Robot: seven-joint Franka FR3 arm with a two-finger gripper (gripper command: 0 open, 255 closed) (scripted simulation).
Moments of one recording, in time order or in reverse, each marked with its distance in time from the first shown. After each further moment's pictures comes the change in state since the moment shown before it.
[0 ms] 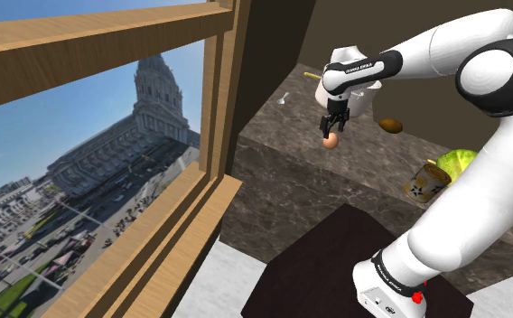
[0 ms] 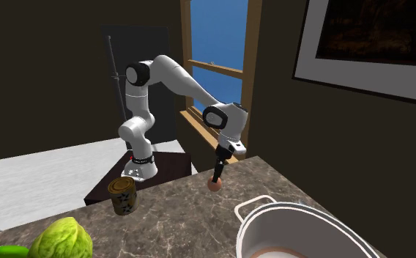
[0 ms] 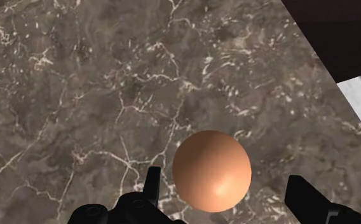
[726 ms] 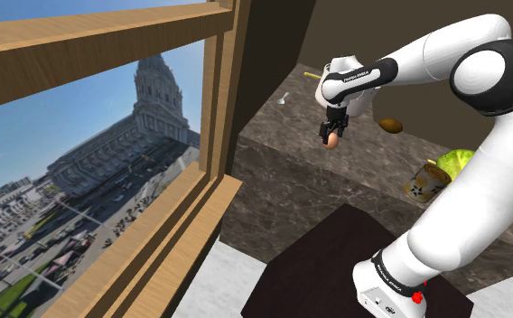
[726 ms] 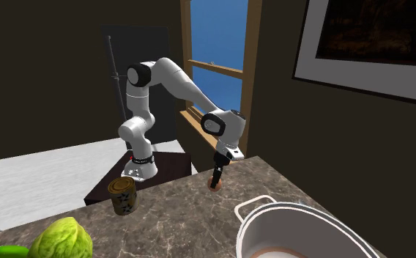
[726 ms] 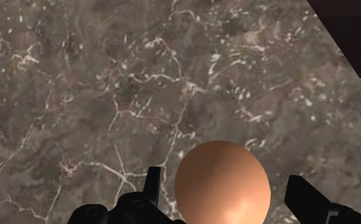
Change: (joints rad) arm -0.010 0.026 -0.007 -0.046 -0.004 0.074 -0.001
